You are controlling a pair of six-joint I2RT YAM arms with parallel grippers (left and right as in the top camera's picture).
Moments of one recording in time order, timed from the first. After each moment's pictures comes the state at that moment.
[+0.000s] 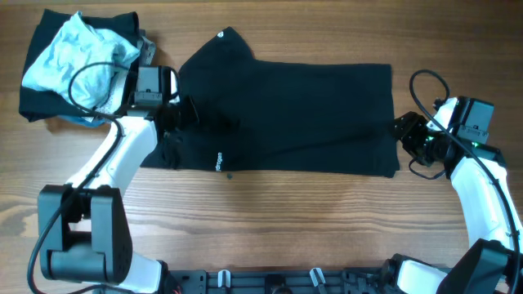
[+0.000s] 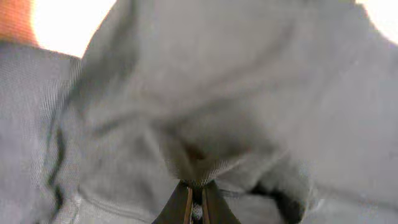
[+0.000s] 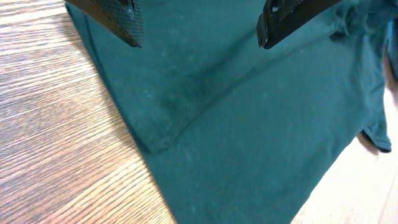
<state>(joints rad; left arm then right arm) -0.08 1.68 1.03 -0.40 0.14 -0.42 -0.32 1.39 0.81 -0.49 -0.41 0.41</state>
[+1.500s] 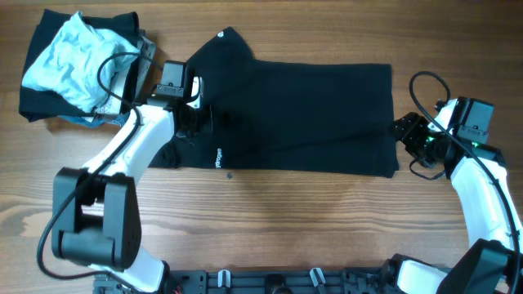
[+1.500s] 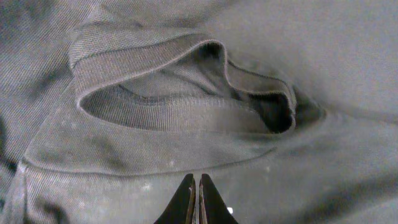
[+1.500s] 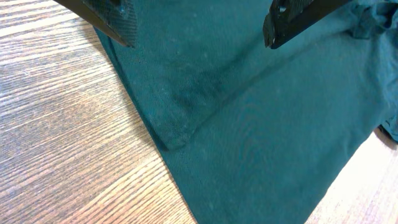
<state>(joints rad) -0.18 1.76 1.13 -0.62 0.13 -0.25 -0.32 1.39 0.81 -0.50 -0.37 0.41</state>
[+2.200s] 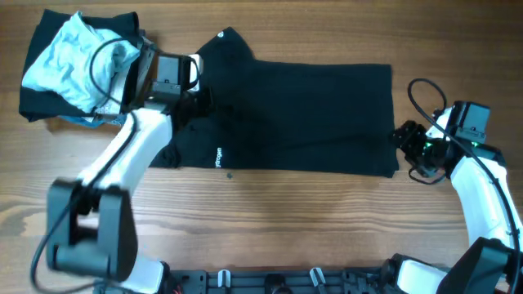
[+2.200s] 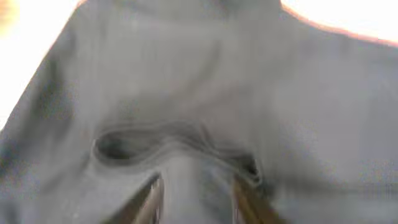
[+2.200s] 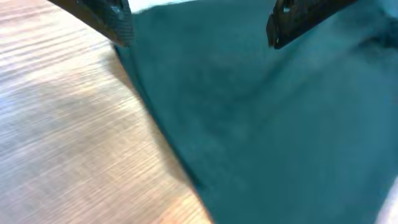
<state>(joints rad) -0.18 1.73 1.12 -0.36 0.12 -0.26 -0.32 1.40 0.81 -0.62 -0.31 0.41</state>
